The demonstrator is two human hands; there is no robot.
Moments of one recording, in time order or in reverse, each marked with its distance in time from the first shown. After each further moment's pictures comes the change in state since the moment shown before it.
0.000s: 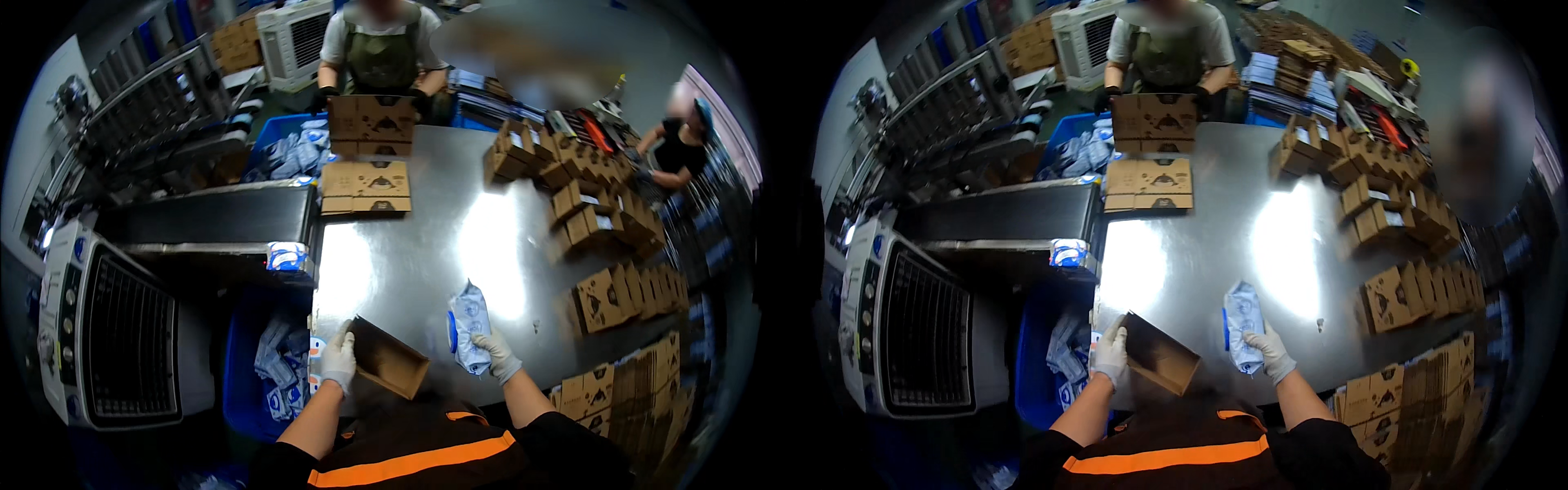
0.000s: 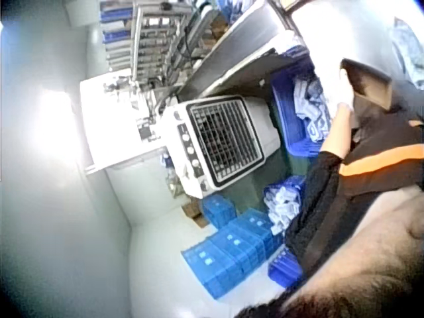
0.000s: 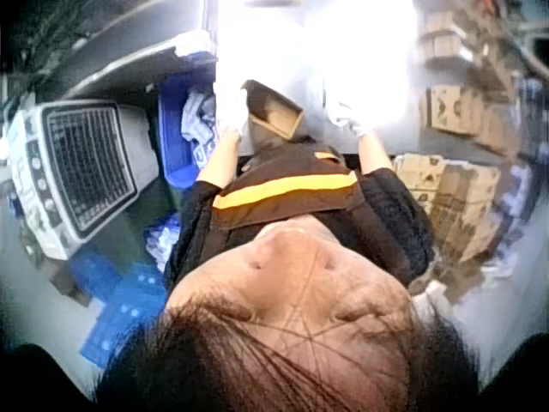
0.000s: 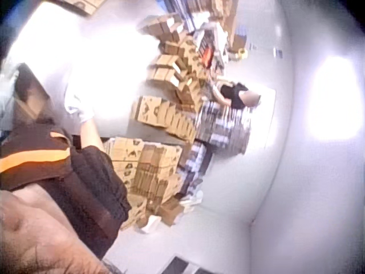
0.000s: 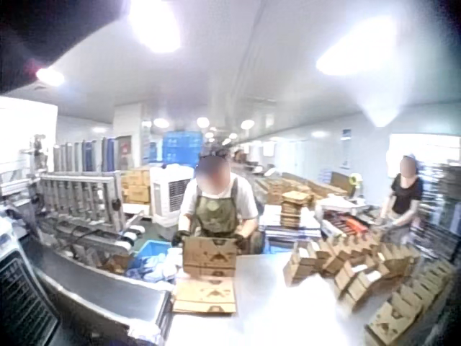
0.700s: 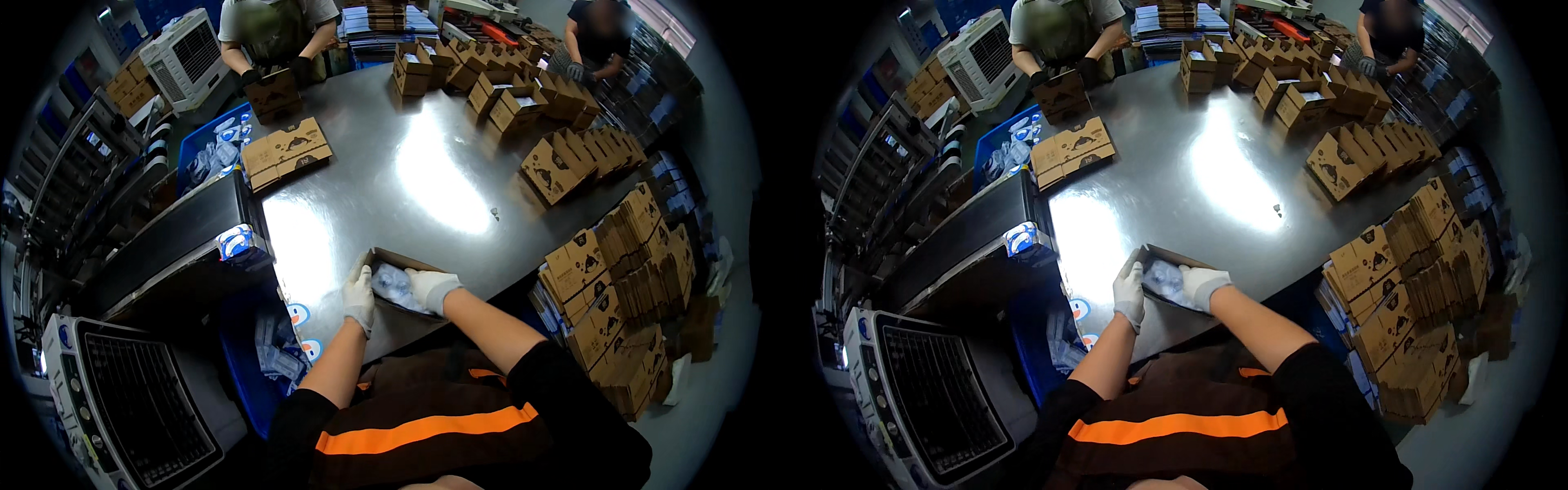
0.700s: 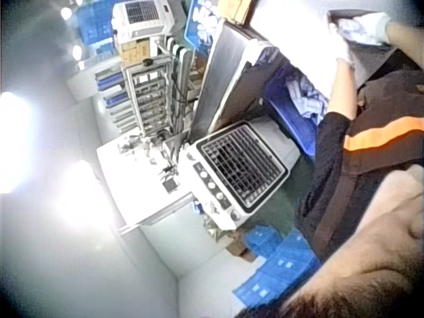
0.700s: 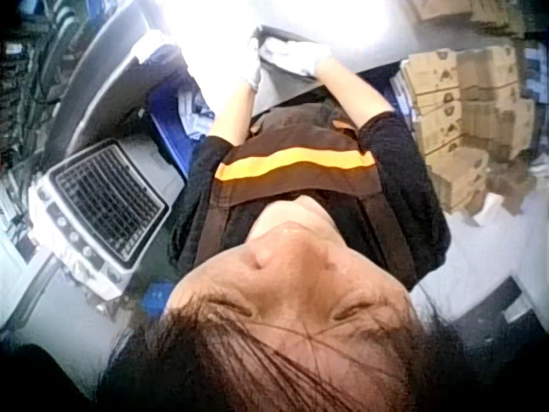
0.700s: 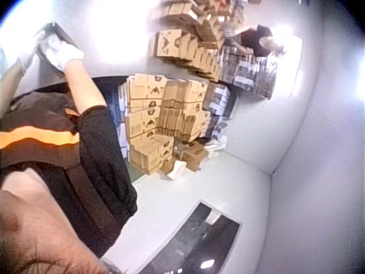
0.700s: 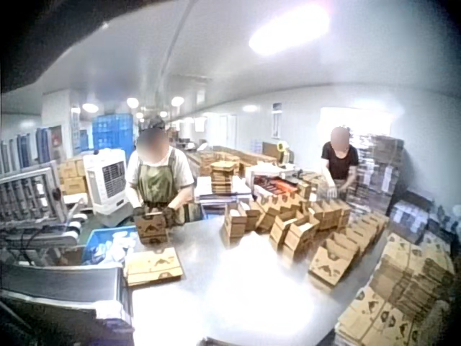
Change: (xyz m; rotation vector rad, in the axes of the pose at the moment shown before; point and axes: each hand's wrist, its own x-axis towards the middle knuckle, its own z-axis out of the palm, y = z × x) left_hand -0.034 0.022 0.079 -0.445 -0.355 -0.061; right_hand -0.053 0.042 0.116 -1.665 0.083 0.181
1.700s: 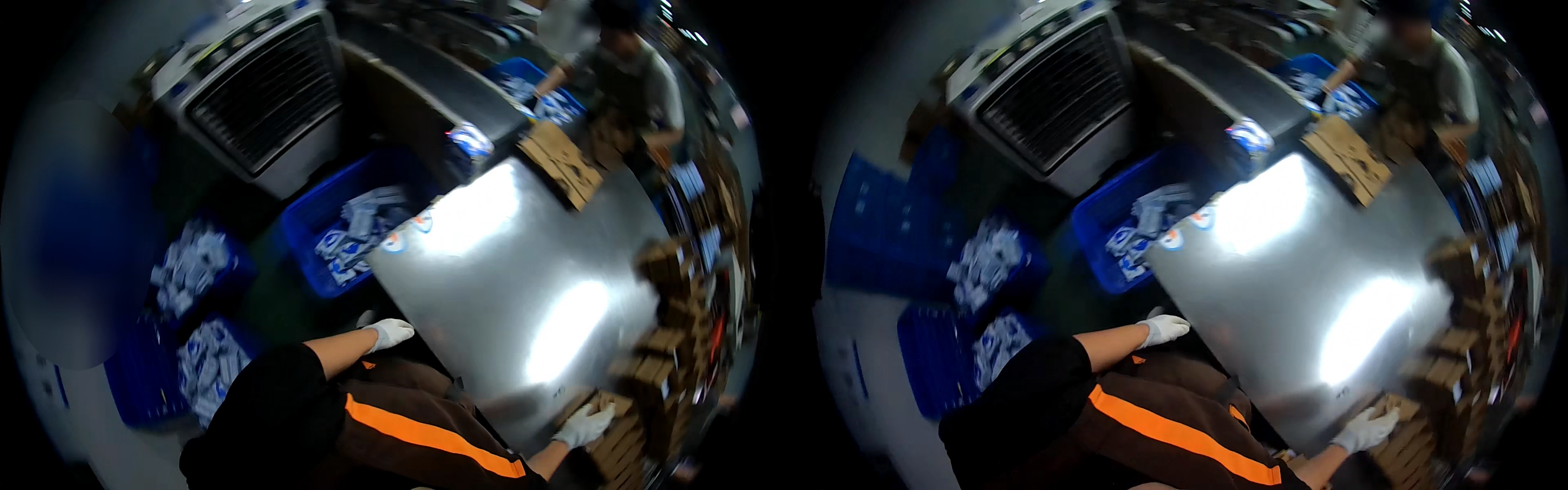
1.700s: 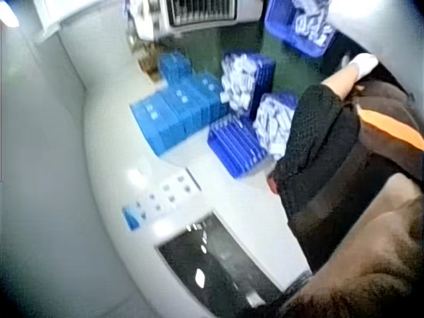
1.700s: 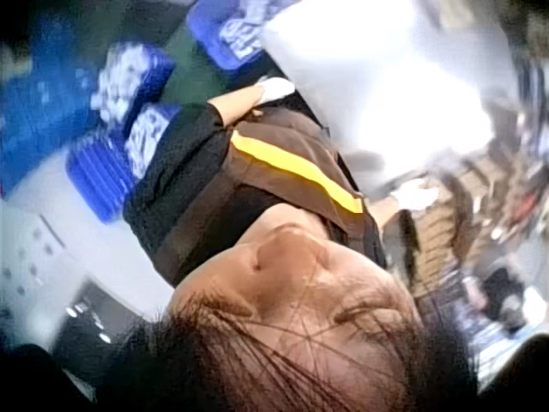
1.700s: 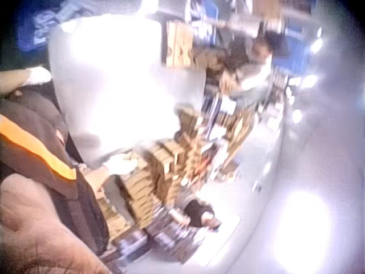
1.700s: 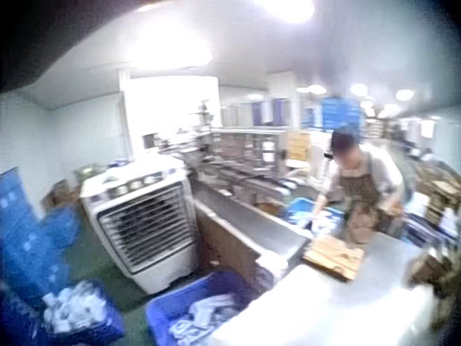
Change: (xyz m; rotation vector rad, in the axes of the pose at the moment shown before) left_hand -0.161 -0.143 0.024 0.348 0.166 -0.652; right_hand 0.028 0.302 -0.117 -0.138 0.940 0.226
